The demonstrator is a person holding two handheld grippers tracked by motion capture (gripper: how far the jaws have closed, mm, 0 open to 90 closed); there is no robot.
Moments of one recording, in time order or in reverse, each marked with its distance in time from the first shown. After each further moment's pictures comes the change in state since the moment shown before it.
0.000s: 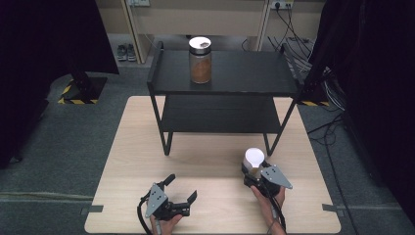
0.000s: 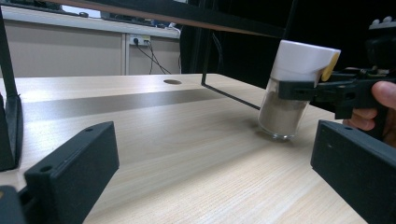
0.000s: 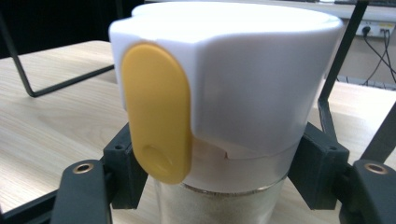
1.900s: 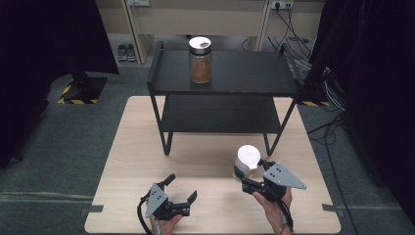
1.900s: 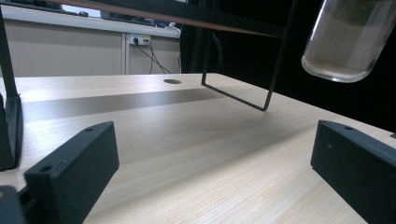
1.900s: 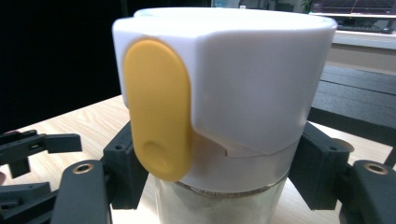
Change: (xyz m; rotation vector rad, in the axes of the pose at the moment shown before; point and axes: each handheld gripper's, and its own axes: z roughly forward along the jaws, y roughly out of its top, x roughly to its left) left arm 0.000 0.000 0.000 0.002 0.000 -0.001; right arm -0.008 0.080 -0.048 -0.054 0.249 -0.023
